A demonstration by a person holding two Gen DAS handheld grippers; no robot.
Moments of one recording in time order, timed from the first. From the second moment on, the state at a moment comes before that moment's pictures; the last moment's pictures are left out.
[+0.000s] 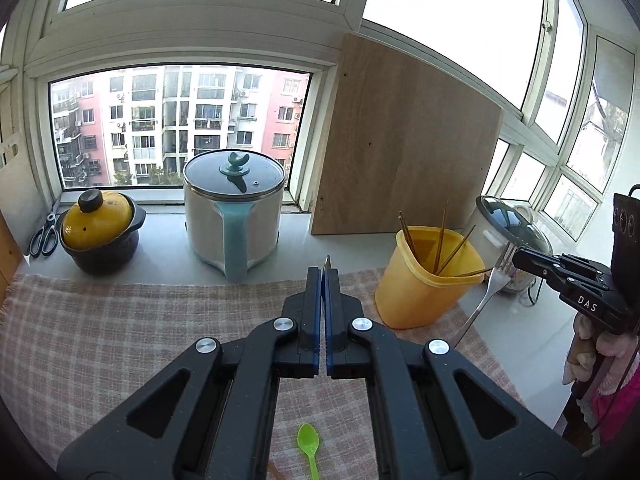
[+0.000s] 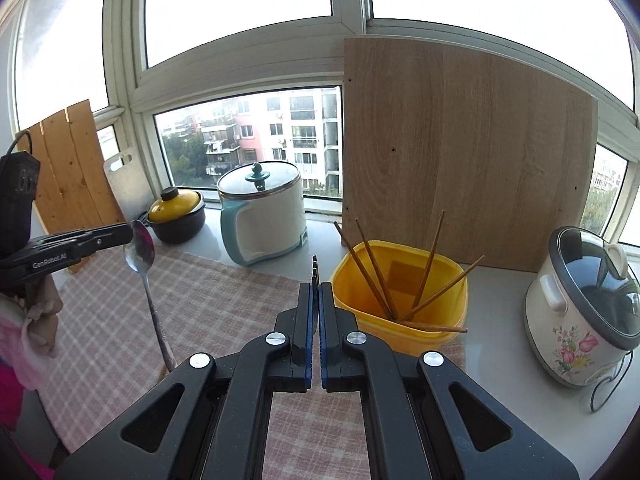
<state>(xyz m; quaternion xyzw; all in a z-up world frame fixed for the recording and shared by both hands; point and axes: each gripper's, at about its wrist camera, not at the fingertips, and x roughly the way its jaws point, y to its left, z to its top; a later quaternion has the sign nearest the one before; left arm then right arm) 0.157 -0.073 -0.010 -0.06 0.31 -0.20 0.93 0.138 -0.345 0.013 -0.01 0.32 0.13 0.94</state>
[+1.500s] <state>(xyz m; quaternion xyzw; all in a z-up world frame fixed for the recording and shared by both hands) 0.280 -0.232 0.000 -0.01 0.28 -0.19 0.94 0.198 -0.439 0.029 -0.05 0.29 -0.03 0.95</state>
